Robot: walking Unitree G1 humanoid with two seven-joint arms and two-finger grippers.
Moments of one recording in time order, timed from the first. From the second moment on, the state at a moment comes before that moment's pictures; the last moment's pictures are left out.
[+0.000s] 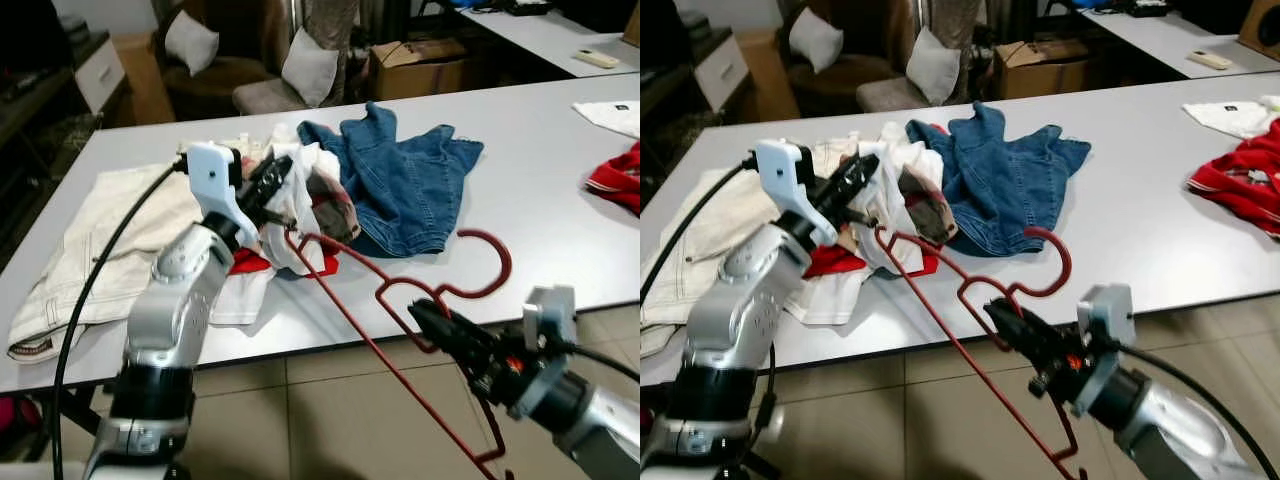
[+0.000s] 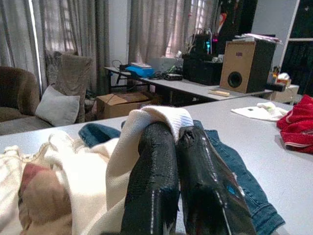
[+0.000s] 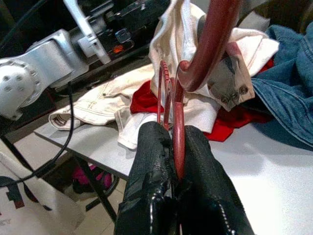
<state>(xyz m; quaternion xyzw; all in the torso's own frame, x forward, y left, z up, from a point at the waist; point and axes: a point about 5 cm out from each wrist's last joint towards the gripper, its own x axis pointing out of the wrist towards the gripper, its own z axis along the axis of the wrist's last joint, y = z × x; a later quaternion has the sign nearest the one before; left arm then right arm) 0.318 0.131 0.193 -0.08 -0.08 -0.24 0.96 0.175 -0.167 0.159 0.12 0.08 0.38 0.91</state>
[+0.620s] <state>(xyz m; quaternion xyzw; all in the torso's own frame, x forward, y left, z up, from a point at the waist) 0.299 0.129 0.196 -0.09 -0.10 -0.24 0.96 0.193 -0.169 0.158 0.12 0.11 0.38 0.91</state>
